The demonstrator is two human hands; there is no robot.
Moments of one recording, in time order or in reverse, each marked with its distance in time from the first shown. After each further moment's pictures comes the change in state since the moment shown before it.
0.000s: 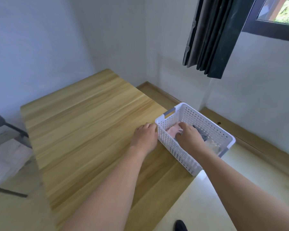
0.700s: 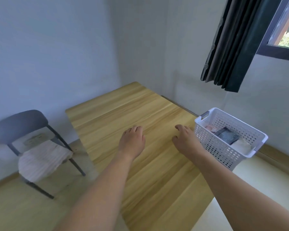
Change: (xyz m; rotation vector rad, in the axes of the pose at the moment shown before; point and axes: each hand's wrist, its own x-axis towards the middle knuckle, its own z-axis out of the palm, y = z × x) left_hand -0.173 -0.216 -0.115 0.098 0.169 -0.048; right_hand -0.142 -0.214 0.096 0.010 0.063 -0.122
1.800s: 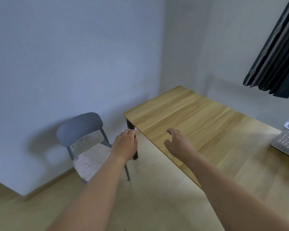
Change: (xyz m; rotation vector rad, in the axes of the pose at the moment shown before) left_hand -0.068 -0.531 -0.126 -0.089 0.041 -0.040; right_hand 0.003 -0.459 0.294 0.018 -0.071 -0.046
